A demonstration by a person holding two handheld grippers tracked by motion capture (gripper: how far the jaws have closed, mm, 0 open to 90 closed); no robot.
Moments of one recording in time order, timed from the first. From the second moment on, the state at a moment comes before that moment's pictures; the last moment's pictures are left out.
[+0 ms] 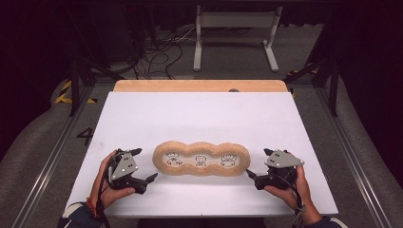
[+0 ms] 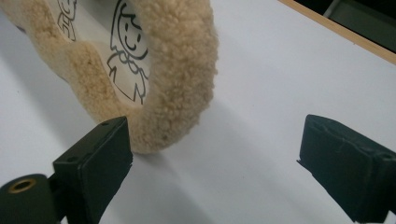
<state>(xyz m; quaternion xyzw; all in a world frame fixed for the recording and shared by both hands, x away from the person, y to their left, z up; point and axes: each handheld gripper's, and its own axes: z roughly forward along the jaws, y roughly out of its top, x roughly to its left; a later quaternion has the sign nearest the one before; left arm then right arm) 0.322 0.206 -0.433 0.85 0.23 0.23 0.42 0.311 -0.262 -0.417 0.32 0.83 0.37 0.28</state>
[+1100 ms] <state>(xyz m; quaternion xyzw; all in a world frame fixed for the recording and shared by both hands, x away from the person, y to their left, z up) 0.309 0.237 -0.447 0.85 0.24 0.23 0.41 0.289 -0.309 -0.438 0.36 0.81 0.34 0.30</state>
